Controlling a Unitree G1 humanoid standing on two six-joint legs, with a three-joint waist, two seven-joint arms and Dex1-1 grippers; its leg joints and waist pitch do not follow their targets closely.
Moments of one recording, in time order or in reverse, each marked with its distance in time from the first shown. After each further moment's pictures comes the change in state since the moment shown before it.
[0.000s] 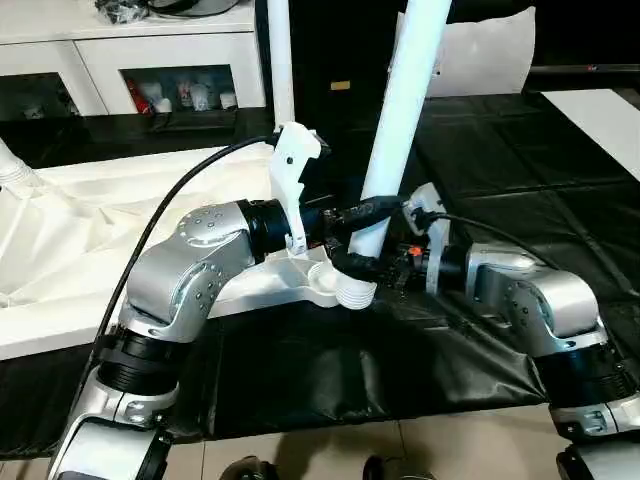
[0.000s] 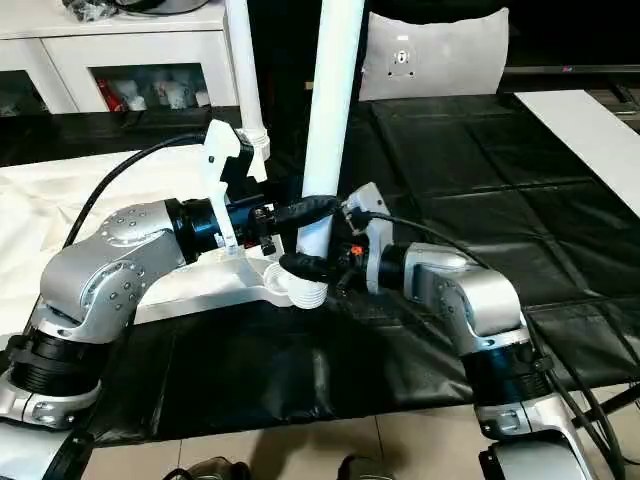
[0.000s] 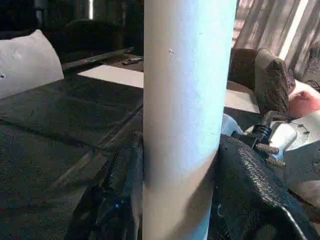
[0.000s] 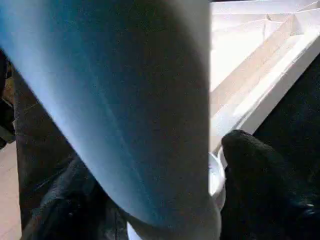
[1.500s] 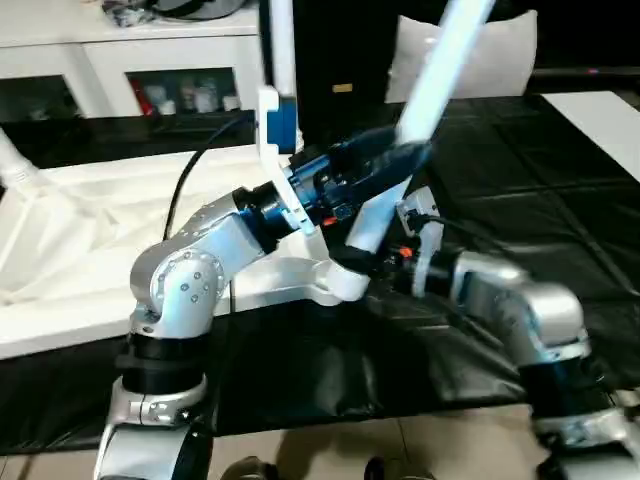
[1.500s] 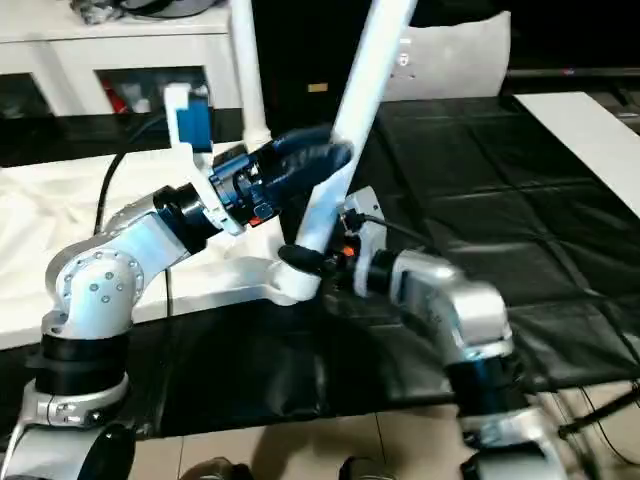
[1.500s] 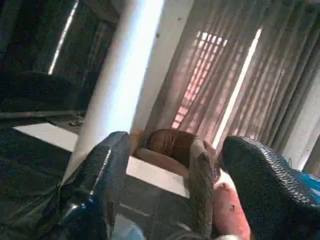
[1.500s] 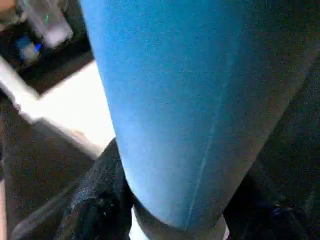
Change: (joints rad) left arm 0.012 -0.179 0.202 -0.066 -0.295 0.097 0.035; right arm 0.053 0.138 -0.102 -0.011 0.003 -0.071 -0.161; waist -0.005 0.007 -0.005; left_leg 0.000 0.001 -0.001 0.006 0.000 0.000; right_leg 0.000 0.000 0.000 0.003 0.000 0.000
